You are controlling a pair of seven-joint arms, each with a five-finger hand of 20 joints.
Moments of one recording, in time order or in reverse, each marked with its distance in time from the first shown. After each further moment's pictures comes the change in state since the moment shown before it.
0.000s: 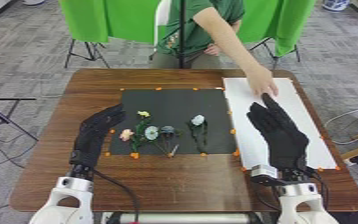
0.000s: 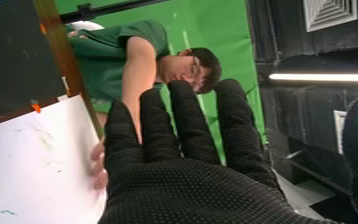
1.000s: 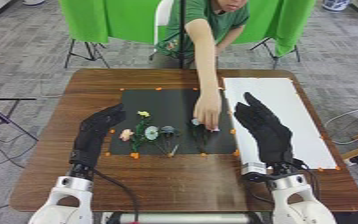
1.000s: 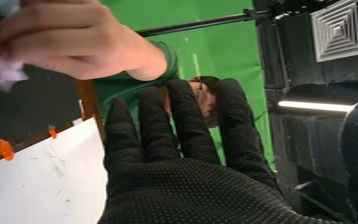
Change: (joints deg) left arm -0.2 0.1 -0.1 0.1 0.0 -0.2 0.0; right arm 4.0 -1.8 -0.6 2.3 -5.3 -5.0 4.4
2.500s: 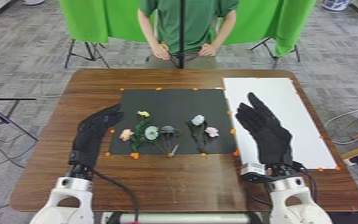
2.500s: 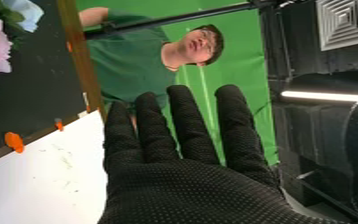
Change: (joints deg) left arm 0.2 -0.1 0.4 0.0 -0.5 2.1 0.1; right arm -0.7 -1.7 0.0 0.1 -0.3 1.3 0.0
